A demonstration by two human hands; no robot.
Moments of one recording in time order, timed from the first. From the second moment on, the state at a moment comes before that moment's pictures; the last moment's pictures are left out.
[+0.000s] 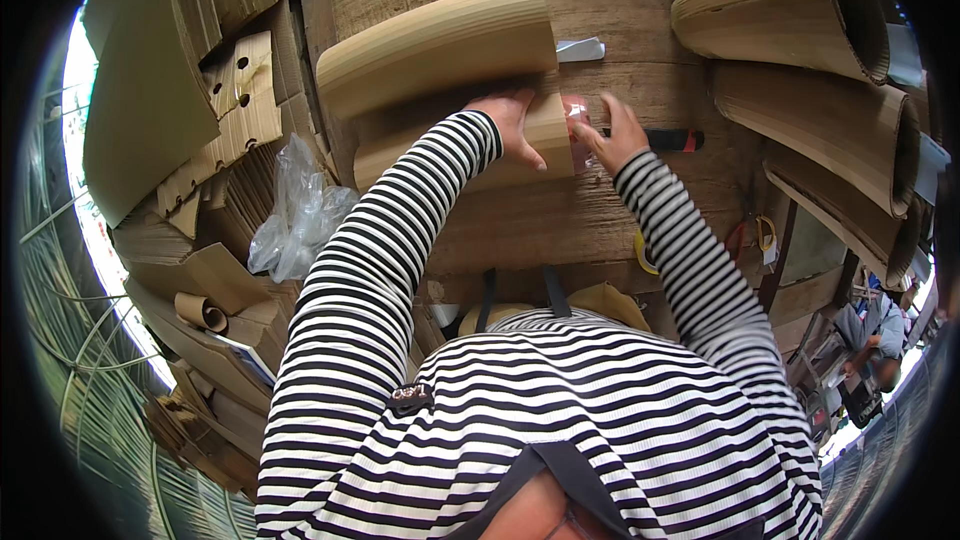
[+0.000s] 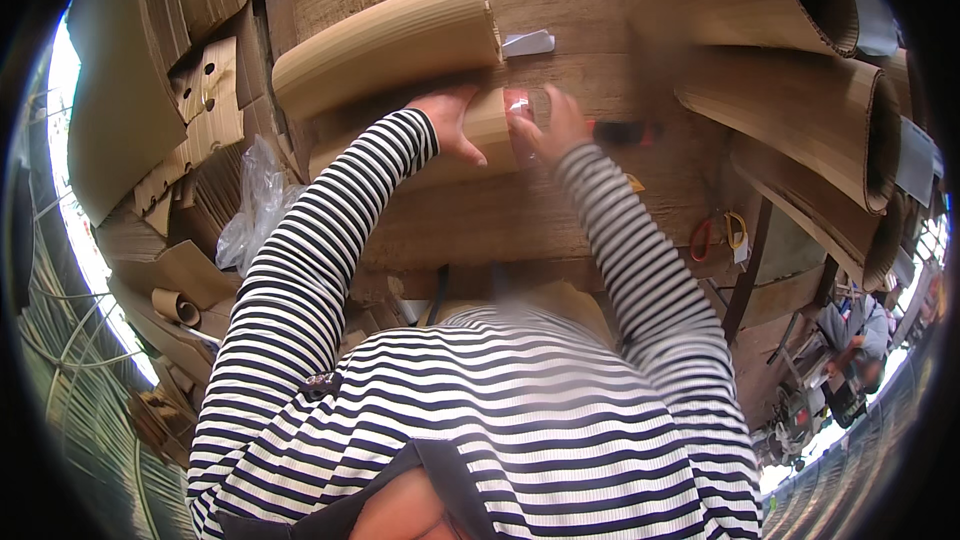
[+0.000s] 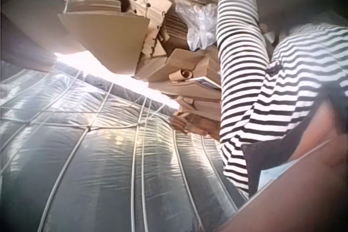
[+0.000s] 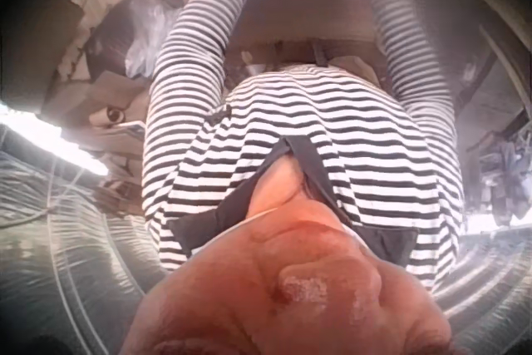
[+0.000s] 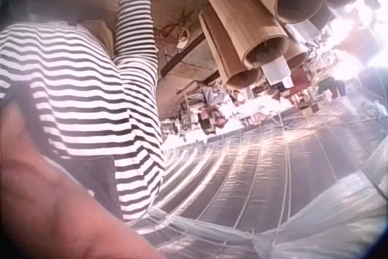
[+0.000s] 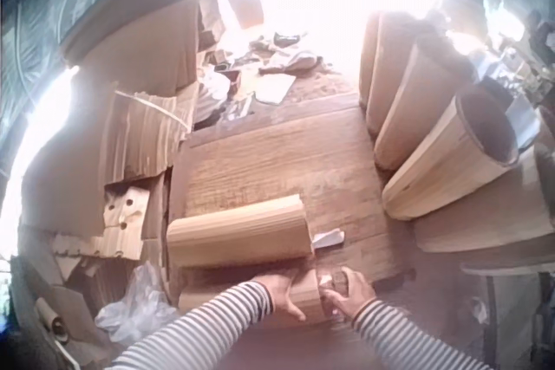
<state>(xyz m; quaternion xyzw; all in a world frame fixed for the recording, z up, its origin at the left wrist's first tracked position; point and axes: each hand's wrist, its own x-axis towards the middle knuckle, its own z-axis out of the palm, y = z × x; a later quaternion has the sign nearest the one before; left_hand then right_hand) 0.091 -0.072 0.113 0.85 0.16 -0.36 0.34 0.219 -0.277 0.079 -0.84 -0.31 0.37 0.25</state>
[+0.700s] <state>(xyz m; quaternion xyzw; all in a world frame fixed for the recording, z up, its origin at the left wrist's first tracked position) 0.045 -0.163 0.128 0.94 0.15 -0.21 0.24 0.165 -0.336 0.079 -0.79 -0.30 0.40 0.37</state>
